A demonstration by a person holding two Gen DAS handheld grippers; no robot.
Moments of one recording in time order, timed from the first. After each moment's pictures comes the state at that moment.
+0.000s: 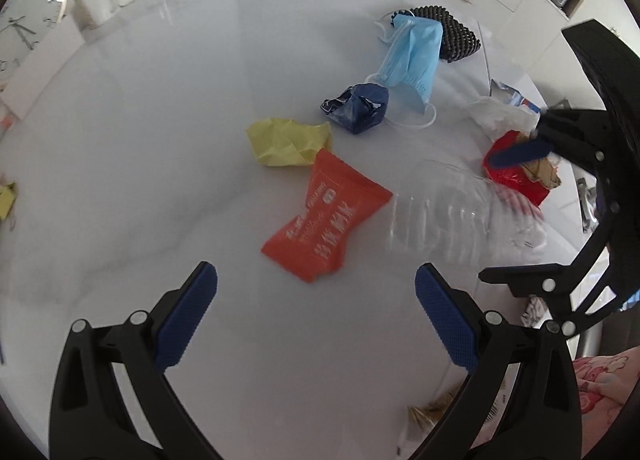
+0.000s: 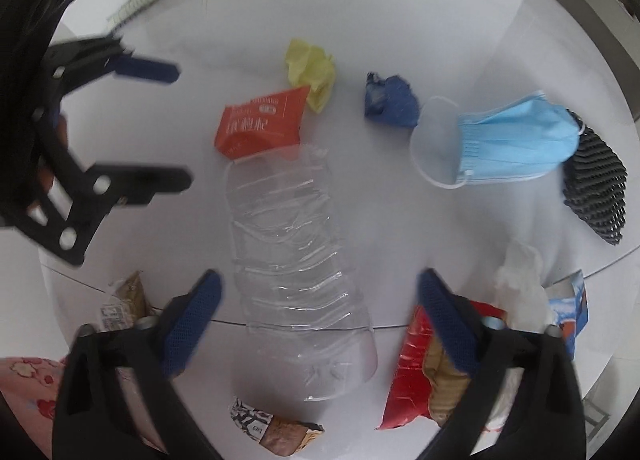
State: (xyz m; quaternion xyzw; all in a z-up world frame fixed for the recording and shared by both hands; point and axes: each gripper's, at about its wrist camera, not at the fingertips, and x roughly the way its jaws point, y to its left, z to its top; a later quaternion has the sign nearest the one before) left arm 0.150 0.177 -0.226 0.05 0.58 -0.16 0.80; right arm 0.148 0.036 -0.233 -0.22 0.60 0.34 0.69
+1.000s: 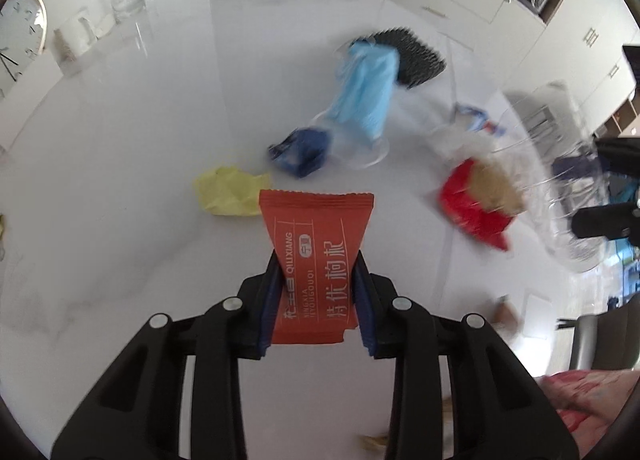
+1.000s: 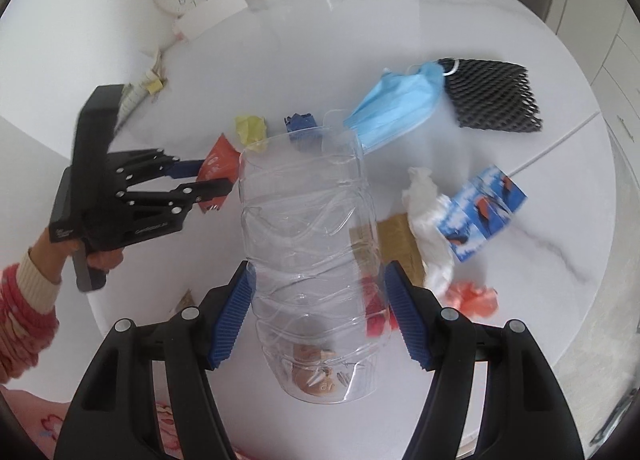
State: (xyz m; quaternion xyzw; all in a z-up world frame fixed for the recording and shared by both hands) left arm 0.140 0.130 -0.195 0.04 0.54 -0.19 0.82; right arm 0.121 -0.094 -0.138 -0.02 0.57 0.26 0.78
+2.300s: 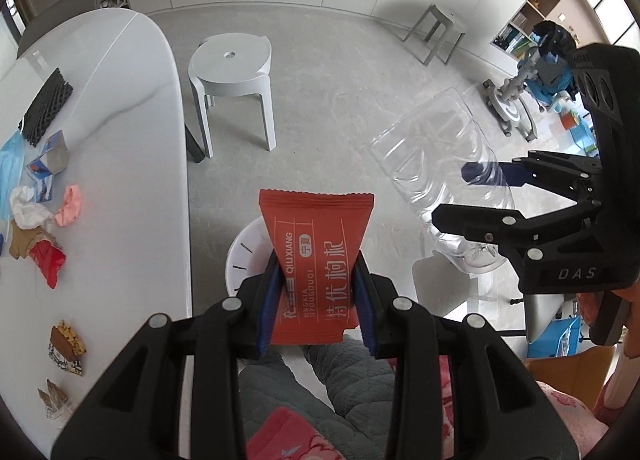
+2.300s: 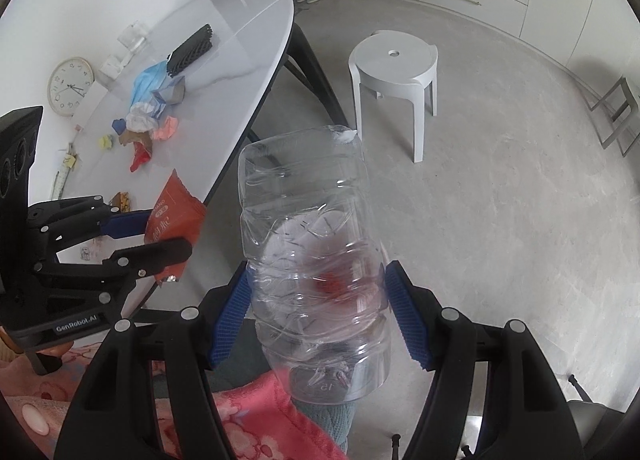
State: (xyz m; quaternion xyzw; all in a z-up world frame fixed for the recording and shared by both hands) left arm -0.039 -0.287 -0.161 0.15 0.58 -0.34 0.73; right arm -0.097 -0.446 -0.172 0.13 0.57 0.05 0.81
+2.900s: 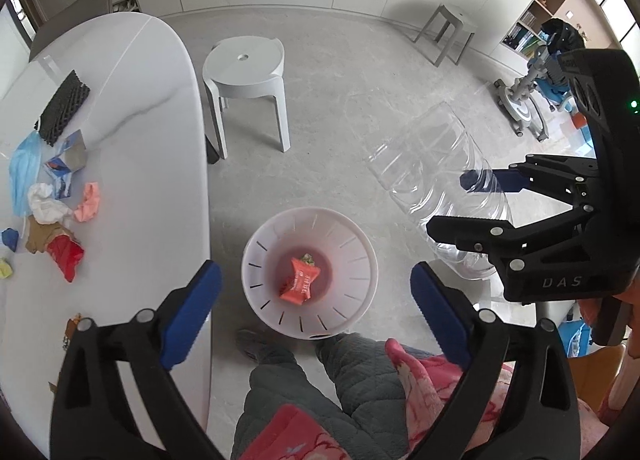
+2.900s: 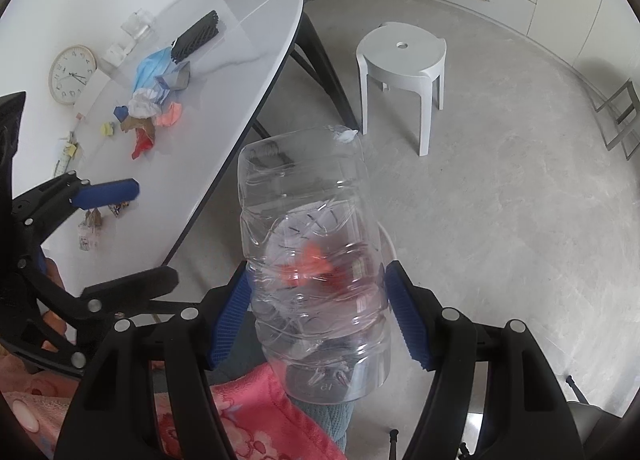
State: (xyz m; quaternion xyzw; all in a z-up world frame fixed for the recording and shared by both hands) left arm -0.043 -0.281 -0.152 0.16 0.57 -0.32 0.74; right arm -0.090 -0.431 -0.180 0.12 0.59 0.06 0.80
